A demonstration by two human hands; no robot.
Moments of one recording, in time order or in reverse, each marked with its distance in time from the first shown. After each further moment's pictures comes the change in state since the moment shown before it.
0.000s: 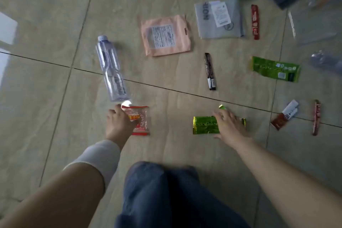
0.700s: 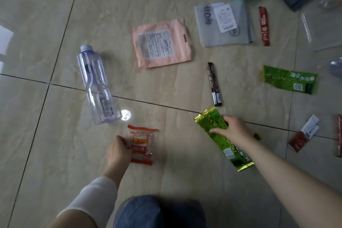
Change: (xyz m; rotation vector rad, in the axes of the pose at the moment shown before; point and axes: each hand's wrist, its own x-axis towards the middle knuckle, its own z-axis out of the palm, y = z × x) left_hand 0.054 -0.014 0.068 -0.186 -0.013 -0.143; right_hand 0.084 0.023 0.005 0.782 0.161 0.087
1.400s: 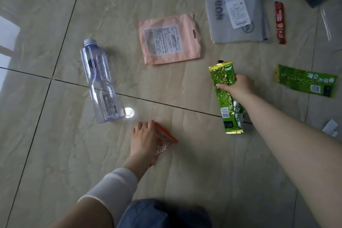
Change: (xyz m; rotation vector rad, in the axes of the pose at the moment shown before) left_hand 0.009 0.042 0.034 0.528 0.091 0.520; right_hand 0.107 -0.045 -0.032 0.038 0.298 0.138
